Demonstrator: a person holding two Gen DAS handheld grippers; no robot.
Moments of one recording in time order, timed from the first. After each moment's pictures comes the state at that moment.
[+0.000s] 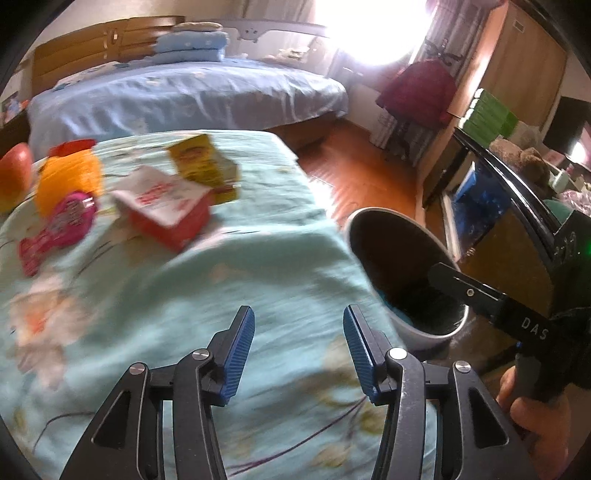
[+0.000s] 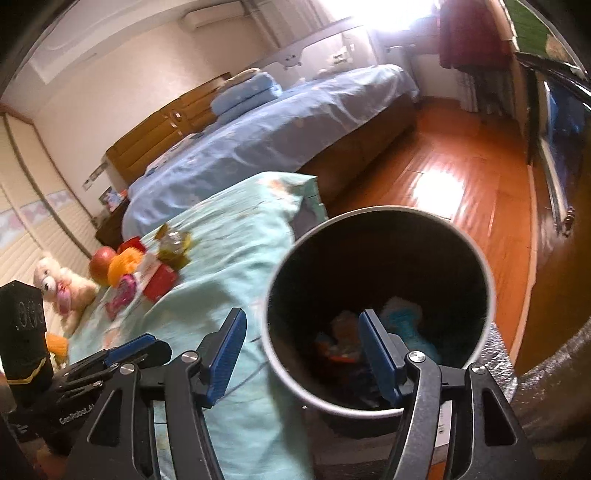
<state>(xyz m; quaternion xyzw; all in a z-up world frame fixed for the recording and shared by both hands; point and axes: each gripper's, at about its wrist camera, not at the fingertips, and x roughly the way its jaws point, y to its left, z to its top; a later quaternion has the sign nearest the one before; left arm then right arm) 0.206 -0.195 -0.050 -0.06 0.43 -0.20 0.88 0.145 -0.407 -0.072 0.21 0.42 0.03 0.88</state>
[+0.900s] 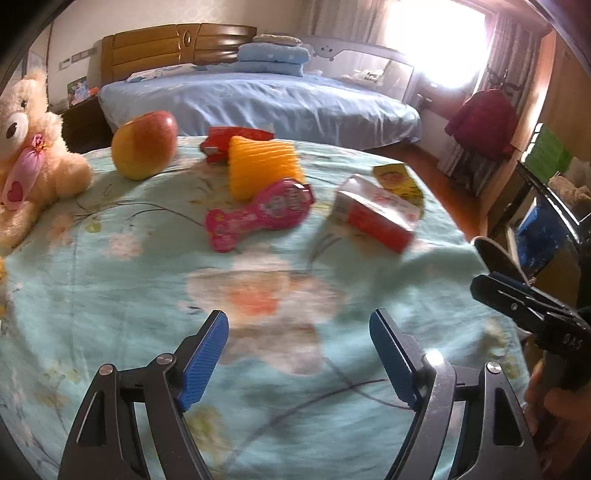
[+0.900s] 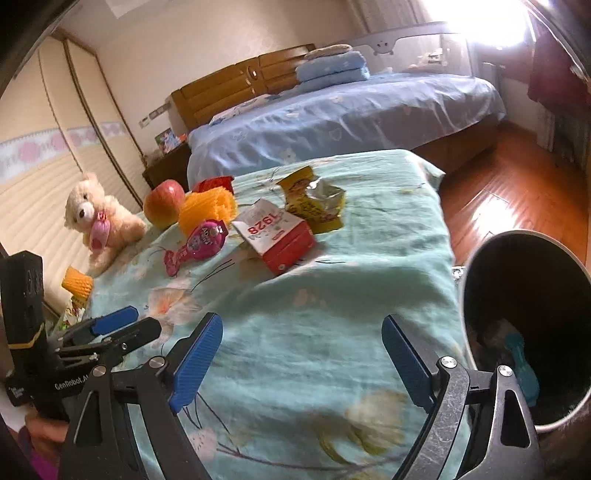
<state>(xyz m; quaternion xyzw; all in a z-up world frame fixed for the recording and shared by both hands) 0.167 -0.042 -0.028 -0.06 0.41 -0.08 0.90 0.184 -0.267 -0.070 0.12 0.43 0.15 0.88</state>
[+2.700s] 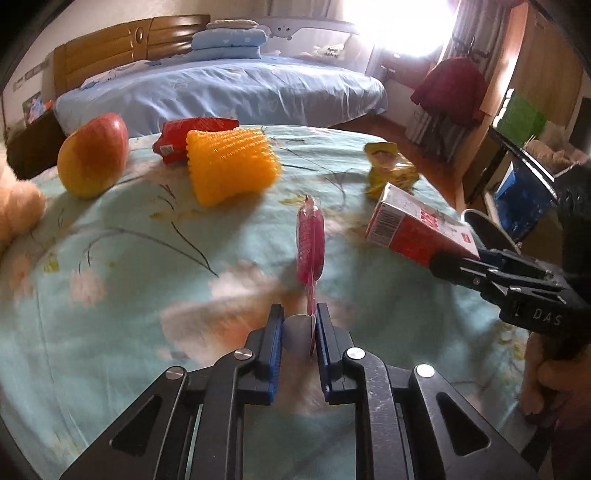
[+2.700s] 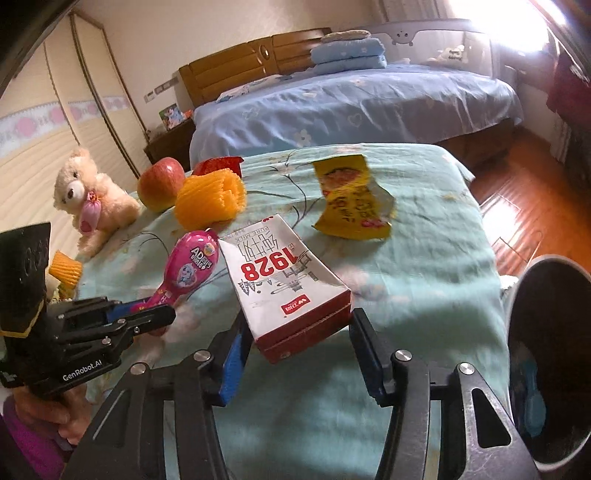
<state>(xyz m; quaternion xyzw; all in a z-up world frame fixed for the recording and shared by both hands) 0.224 -0.045 -0.049 -0.03 0.44 -0.16 0.88 0.214 -0.240 -0.080 0.09 0.46 0.16 0.87</state>
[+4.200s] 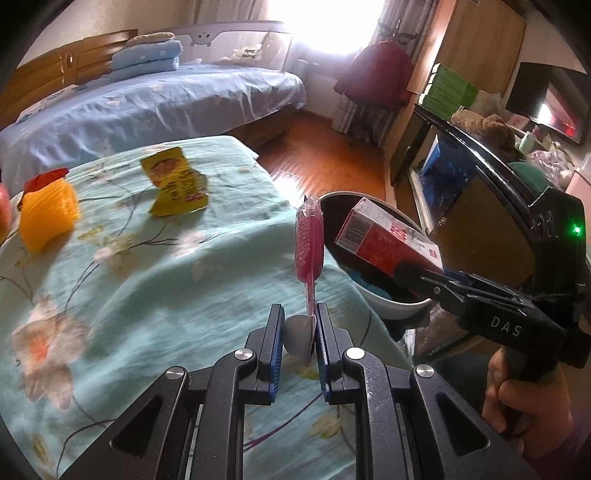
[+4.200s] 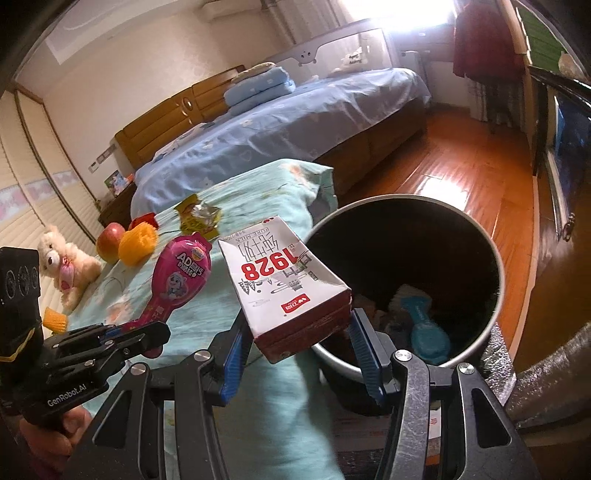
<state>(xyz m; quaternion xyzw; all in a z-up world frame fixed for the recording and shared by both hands) 0.206 -0.196 -0.034 -0.01 0.42 -0.27 0.86 0.126 -0.384 -0.070 0.18 0.42 0.03 0.89</state>
